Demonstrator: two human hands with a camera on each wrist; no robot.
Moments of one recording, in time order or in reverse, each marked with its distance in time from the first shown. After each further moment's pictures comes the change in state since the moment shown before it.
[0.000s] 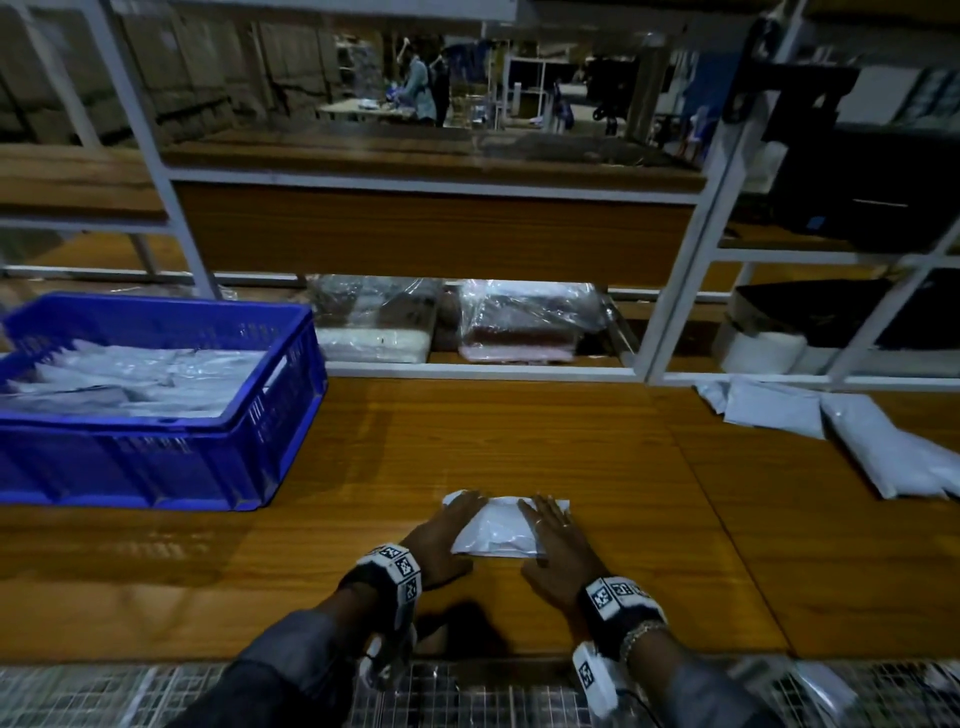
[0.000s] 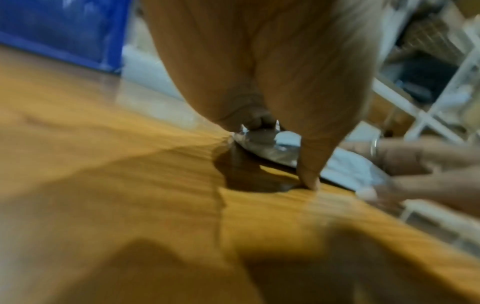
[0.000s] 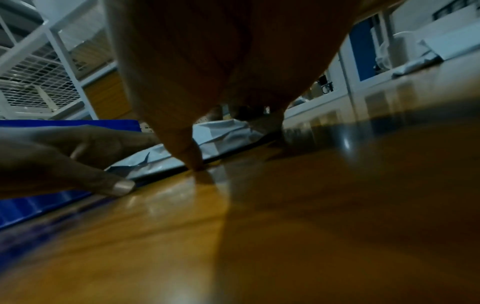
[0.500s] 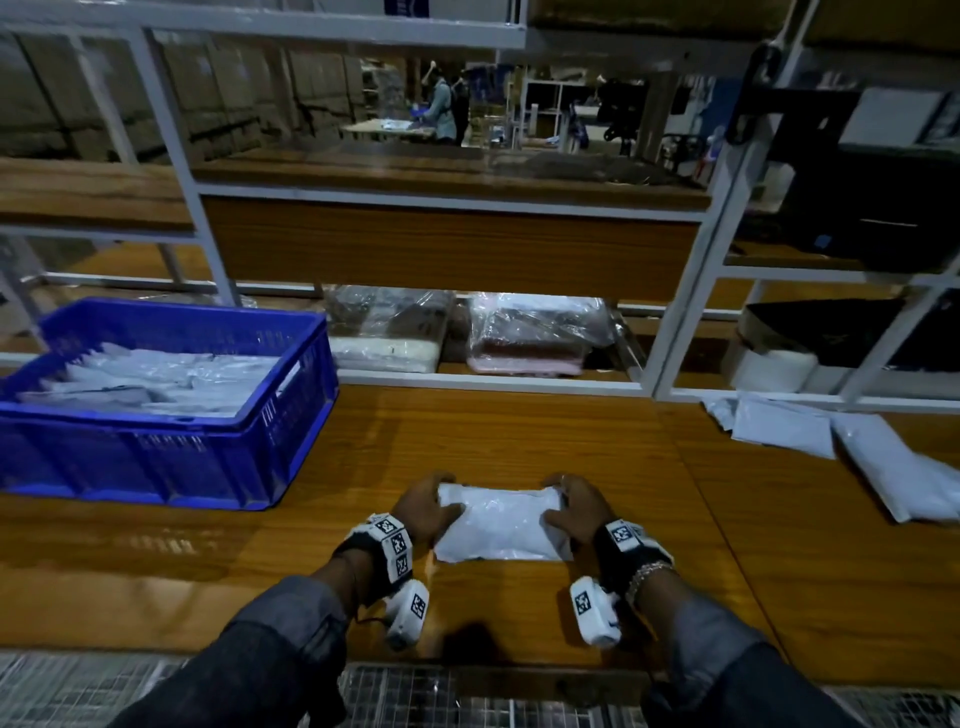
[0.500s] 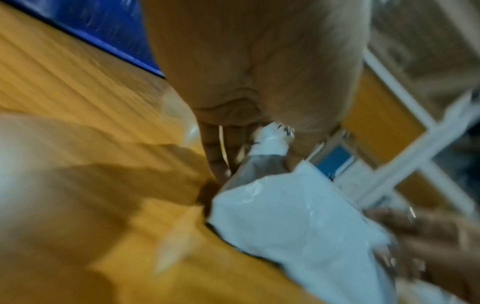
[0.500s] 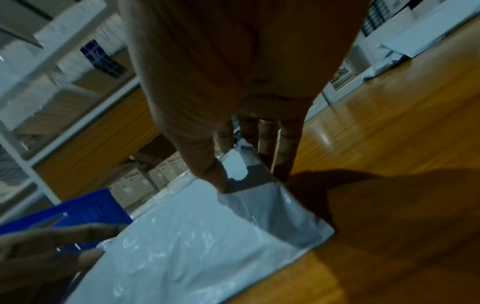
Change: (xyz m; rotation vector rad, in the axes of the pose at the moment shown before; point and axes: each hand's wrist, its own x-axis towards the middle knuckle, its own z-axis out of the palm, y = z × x) left_hand 0.017 0.018 -0.049 -0.282 0.234 -0.364; right_hand 0.039 0.009 -0.072 0.232 0.092 0.125
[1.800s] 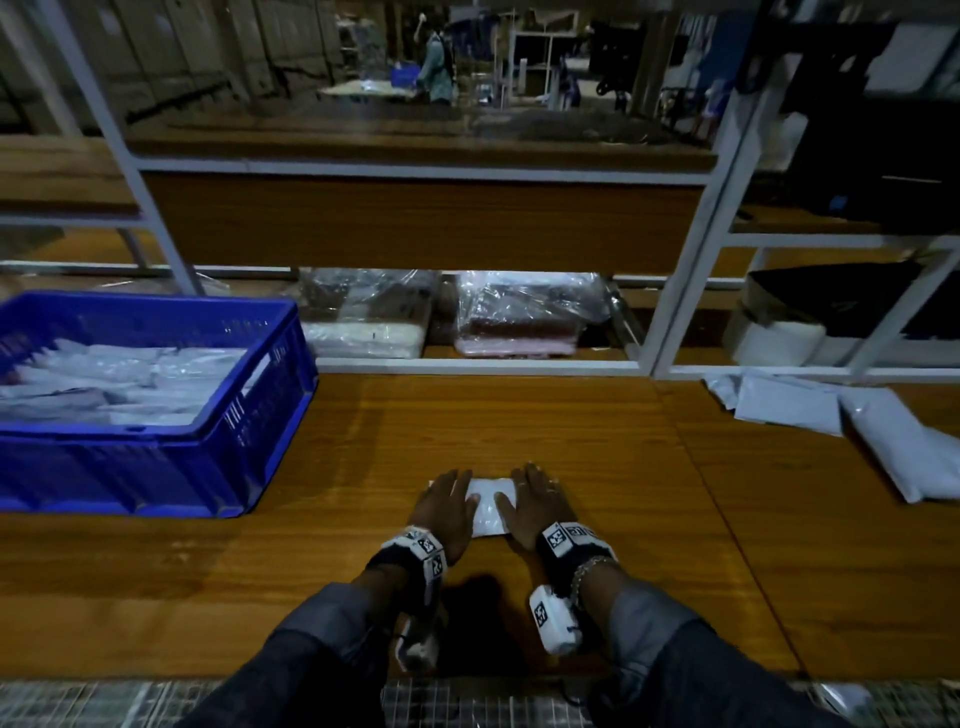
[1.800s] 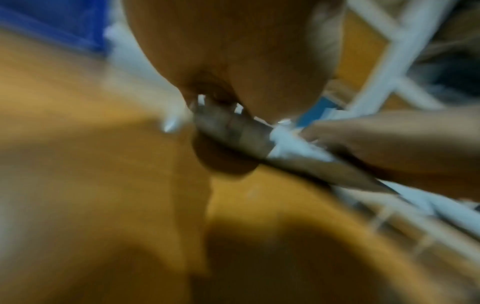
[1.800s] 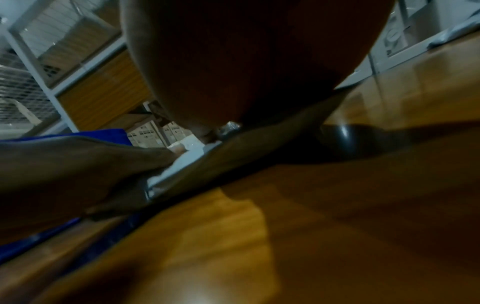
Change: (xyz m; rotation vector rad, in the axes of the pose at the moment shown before) left_hand 0.023 0.013 0.056 0.569 -0.027 0.046; right_hand 0.035 -0.008 0.062 -0.325 -0.159 0.085
